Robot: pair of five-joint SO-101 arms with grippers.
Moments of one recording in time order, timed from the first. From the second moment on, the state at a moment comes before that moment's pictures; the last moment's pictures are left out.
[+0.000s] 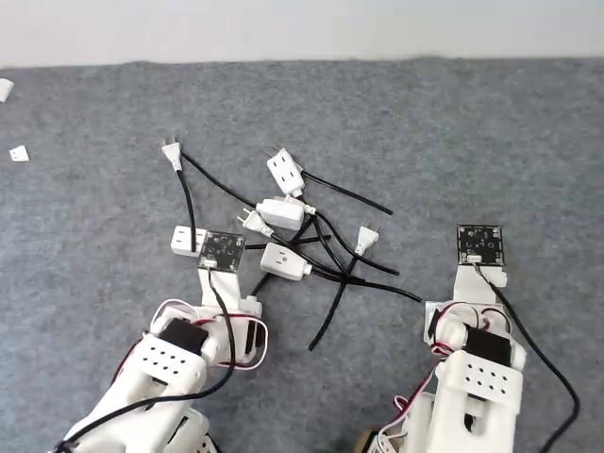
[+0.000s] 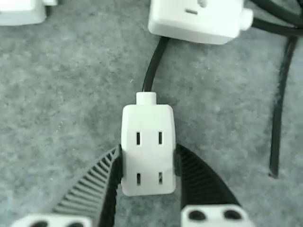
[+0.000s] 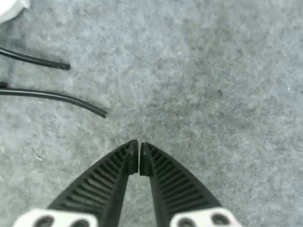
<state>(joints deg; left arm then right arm) 17.9 -44.0 79.1 49.4 23.3 16.4 -57.8 78.2 49.9 14.7</state>
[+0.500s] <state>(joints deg) 14.1 -43.8 77.6 49.3 23.3 10.6 -57.8 80.1 49.9 18.1</state>
